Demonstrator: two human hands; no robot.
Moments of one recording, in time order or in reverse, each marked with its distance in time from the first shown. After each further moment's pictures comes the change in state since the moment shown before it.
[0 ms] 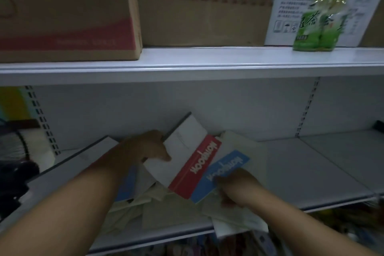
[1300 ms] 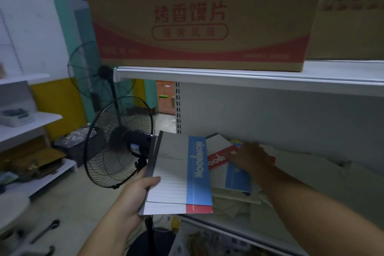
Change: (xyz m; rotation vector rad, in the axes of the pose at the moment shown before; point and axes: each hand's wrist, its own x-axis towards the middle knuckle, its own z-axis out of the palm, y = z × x) left_hand -0.228 -0.172 0.001 -1.322 0.663 -0.189; right_hand 0.071 -0.178 0.134 -0.342 0.119 -0.400
